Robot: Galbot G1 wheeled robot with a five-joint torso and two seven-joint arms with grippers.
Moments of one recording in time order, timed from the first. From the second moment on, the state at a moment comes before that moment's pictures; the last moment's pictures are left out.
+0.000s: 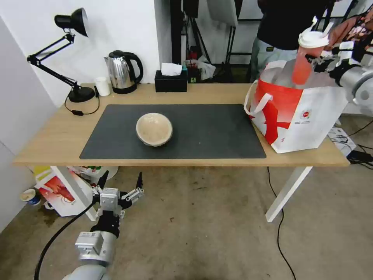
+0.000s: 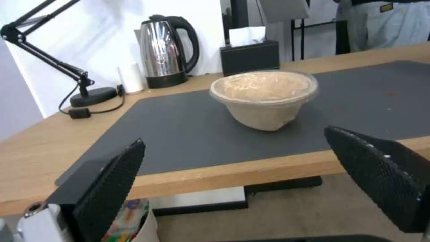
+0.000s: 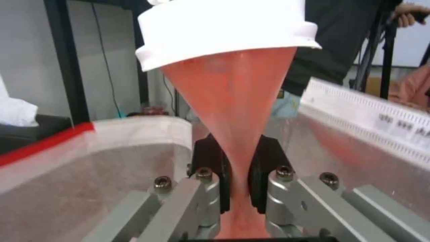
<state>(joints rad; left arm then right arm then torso) 1.80 -1.50 -0.55 -2.30 0.00 0.00 0.00 -0.14 0.56 -0.14 1.25 1.05 -0.25 -0.07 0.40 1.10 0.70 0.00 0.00</state>
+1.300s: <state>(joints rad) 1.80 -1.50 -0.55 -2.30 0.00 0.00 0.00 -0.14 0.58 -0.18 1.27 1.01 -0.28 0.08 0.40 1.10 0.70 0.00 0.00</state>
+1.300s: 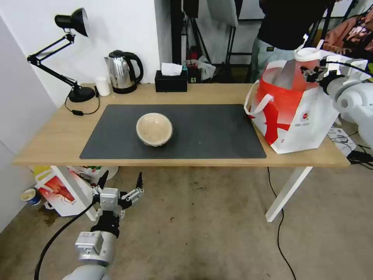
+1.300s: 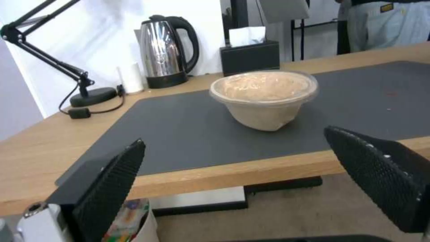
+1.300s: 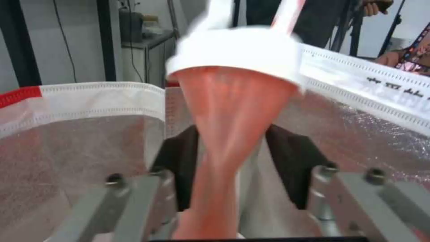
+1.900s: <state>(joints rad) 1.80 -1.50 -0.55 -2.30 0.00 0.00 0.00 -0.13 0.55 -0.20 1.29 0.99 -0.33 0.08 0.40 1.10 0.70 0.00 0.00</state>
